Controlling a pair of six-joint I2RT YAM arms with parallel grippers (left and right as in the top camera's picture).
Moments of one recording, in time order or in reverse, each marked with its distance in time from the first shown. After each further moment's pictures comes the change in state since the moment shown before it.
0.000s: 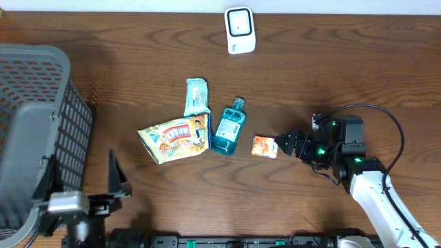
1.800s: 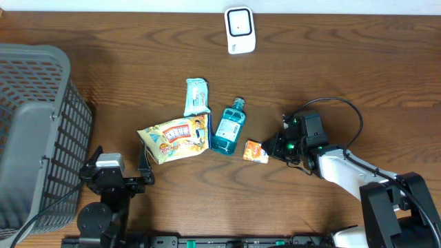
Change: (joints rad) left arm 0.000 0.000 -0.313 -0.062 0.033 -0.045; right arm 0.222 0.362 0.025 0.287 0.090 0.101
